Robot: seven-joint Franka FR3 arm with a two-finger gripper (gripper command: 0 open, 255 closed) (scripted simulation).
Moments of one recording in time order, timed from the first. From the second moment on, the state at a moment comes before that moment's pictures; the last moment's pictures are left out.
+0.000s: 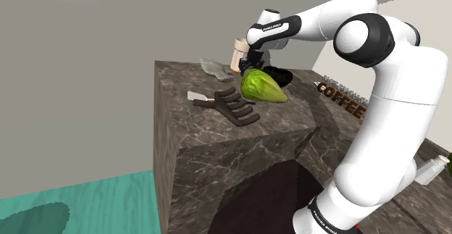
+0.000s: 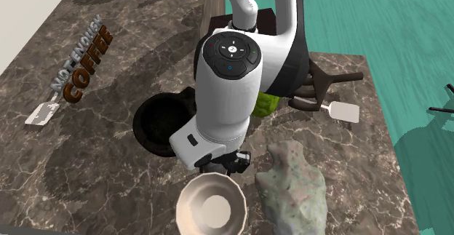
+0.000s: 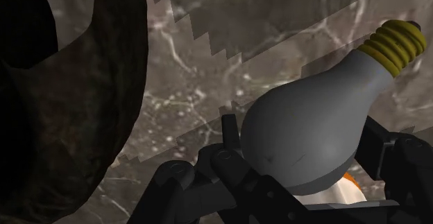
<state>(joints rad) -0.28 0.35 -0.10 -1.71 -0.05 2.27 0.04</state>
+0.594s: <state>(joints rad) -0.28 0.33 -0.10 -1.67 -0.05 2.21 0.03</state>
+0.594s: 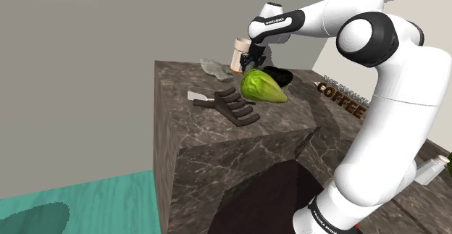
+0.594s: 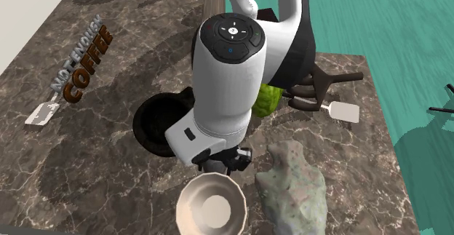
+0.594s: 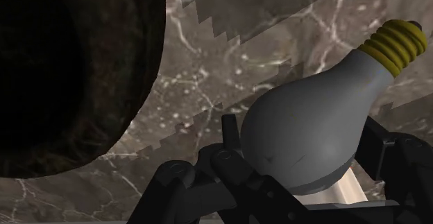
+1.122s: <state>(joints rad) -0.28 0.30 -0.10 -1.59 -0.05 2.11 0.03</state>
